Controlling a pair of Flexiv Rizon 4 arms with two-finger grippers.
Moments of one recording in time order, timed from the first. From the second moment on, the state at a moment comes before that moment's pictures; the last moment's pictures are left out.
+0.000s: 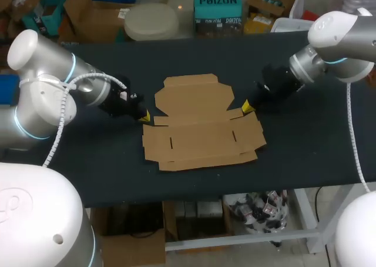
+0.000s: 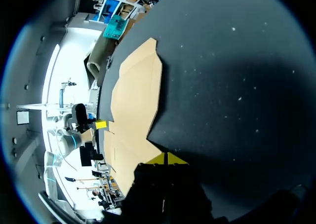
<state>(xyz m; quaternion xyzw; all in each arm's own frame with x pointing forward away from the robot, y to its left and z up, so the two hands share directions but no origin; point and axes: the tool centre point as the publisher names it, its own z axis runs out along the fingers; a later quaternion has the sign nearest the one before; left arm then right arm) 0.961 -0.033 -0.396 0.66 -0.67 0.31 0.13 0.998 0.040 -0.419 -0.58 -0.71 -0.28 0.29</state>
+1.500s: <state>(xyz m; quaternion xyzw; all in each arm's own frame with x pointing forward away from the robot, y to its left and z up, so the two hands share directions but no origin) 0.967 -0.041 -0.415 0.65 -0.67 0.32 0.17 1.002 0.050 -0.430 -0.57 -0.71 -0.29 0.30</state>
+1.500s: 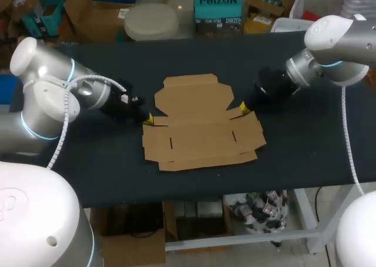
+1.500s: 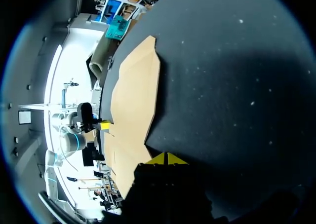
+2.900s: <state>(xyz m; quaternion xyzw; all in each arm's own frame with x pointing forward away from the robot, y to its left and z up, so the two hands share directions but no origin) 0.964 -0.055 -0.403 0.65 -0.68 0.31 0.15 0.997 0.069 -0.414 -0.57 -0.72 -0.29 0.26</state>
